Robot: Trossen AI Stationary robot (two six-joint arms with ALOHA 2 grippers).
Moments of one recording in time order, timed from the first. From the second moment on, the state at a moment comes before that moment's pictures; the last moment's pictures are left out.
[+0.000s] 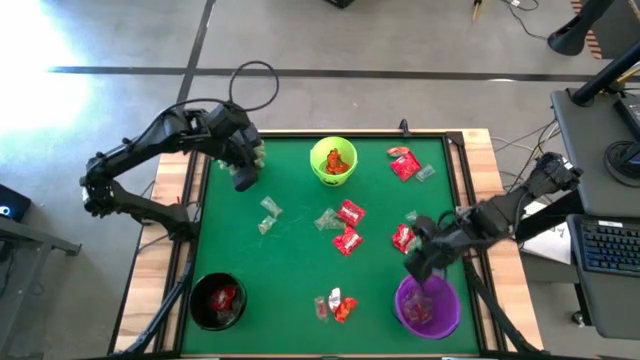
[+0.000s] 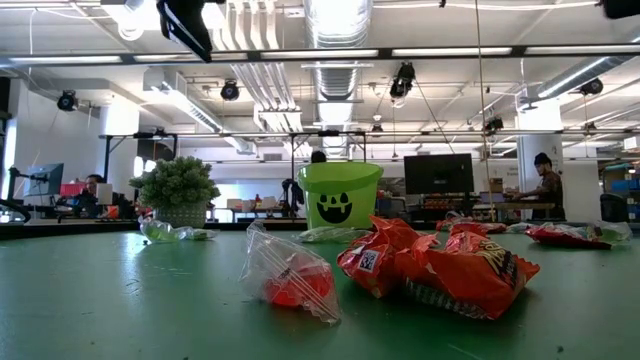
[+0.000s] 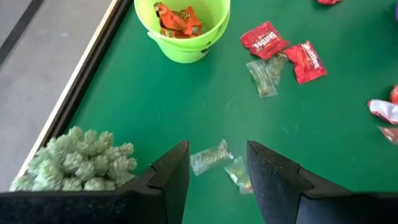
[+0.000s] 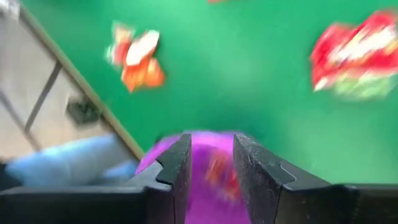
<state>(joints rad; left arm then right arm) 0.40 1.27 1.52 -1.24 0.04 0.01 0.54 1.22 1.20 -1.08 0.09 1.37</state>
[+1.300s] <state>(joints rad) 0.41 1.25 1.44 -1.04 0.04 0.28 -0.13 1.23 1.03 -1.27 0.16 0.94</state>
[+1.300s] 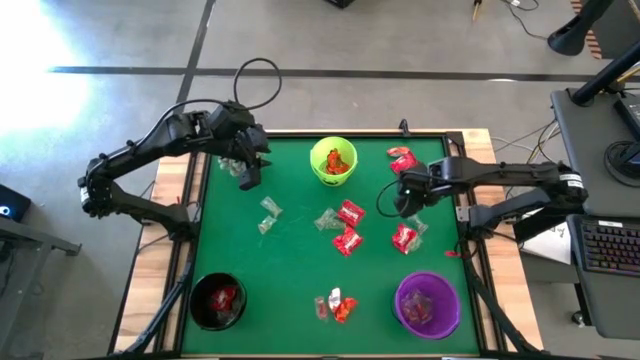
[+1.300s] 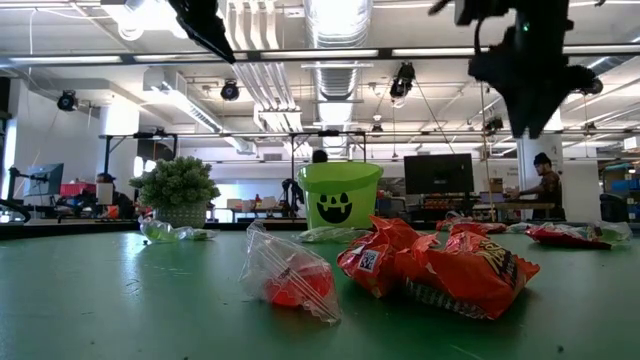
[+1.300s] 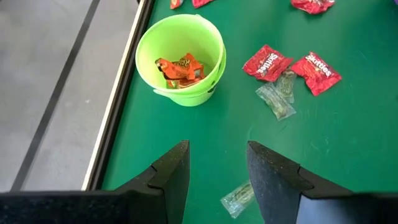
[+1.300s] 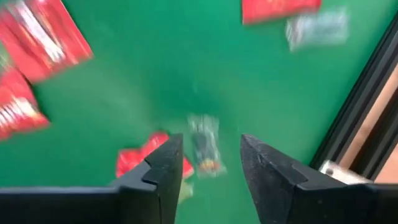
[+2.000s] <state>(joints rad) 0.41 1.25 1.44 -1.00 0.04 0.23 -0.13 1.23 0.72 -1.02 0.04 0.92</state>
